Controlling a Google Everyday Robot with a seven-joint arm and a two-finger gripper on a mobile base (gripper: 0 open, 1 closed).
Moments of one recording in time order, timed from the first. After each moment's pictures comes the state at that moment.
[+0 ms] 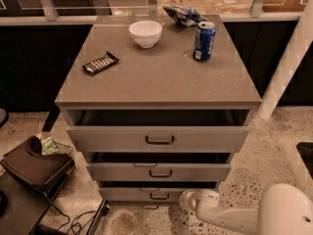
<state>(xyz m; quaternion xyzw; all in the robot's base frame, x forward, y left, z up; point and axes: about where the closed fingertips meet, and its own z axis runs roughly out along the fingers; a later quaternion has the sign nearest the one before) 0.567 -0.141 0.137 -0.70 0.66 -0.07 0.27</state>
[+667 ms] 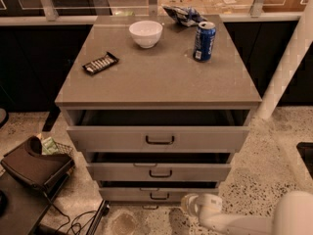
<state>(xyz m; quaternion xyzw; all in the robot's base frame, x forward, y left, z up) 0.540 -0.147 0.150 -0.70 0.66 -0.08 0.27</state>
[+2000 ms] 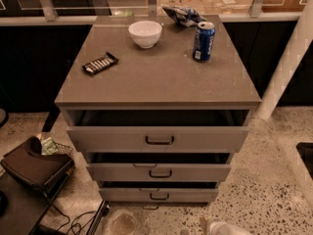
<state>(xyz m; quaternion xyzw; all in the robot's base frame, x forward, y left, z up) 0.426 -0.204 0.245 -0.68 0.66 -0.14 0.27</state>
